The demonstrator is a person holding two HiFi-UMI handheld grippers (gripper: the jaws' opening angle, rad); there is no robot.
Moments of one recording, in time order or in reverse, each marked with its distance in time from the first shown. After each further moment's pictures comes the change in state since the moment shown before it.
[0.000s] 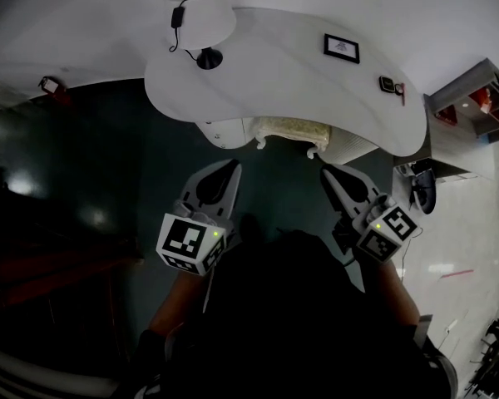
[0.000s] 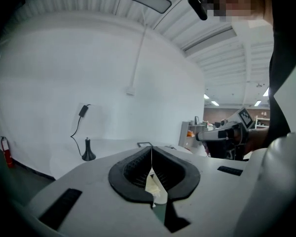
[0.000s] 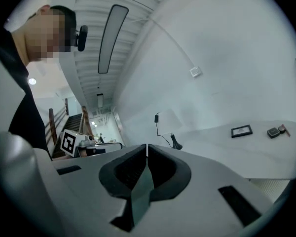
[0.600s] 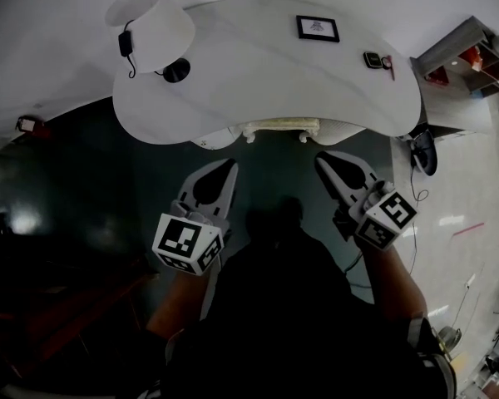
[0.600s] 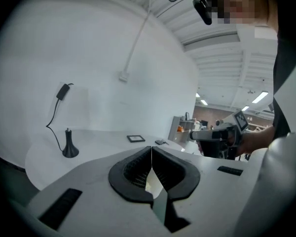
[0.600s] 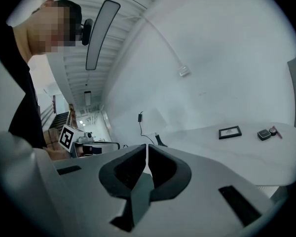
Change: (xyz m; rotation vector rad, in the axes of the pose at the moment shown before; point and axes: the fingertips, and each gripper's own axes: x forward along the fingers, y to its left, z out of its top) left arm 0.080 0.029 -0.011 -0.047 0.087 -0.170; right arm 0.032 -0.072 -0.004 -0.013 0.022 -0.137
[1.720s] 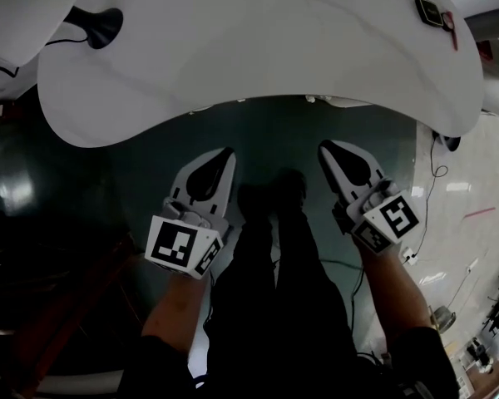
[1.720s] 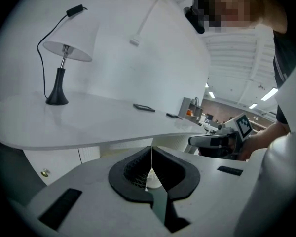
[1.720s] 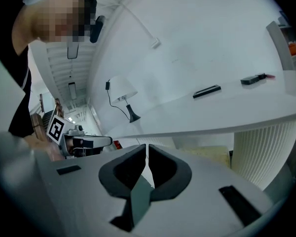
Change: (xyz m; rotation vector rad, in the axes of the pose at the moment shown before) left arm 0.182 0.061 -0.206 -0.073 0.125 0.041; right arm 0.060 -0.206 -0.218 0.073 0.099 -0.099
